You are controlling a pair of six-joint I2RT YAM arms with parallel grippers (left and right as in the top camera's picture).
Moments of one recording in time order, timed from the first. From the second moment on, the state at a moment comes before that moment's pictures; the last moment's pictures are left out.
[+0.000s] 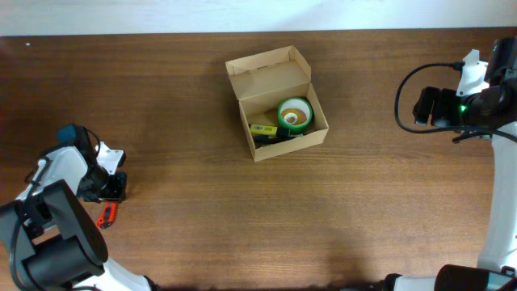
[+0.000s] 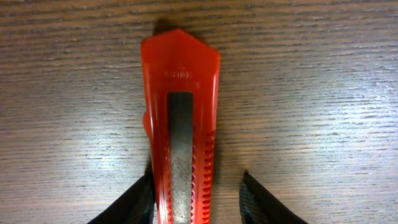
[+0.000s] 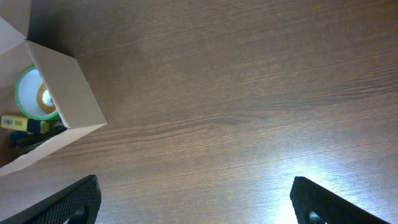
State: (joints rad) left arm 0.44 1.83 1.06 -0.82 -0.05 0.50; right arm -0.28 1.55 1.70 -1.28 -0.10 -0.03
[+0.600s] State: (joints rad) left arm 0.44 1.84 1.07 -0.80 -0.06 0.51; right arm -0.28 1.55 1.70 -1.28 -0.10 -0.03
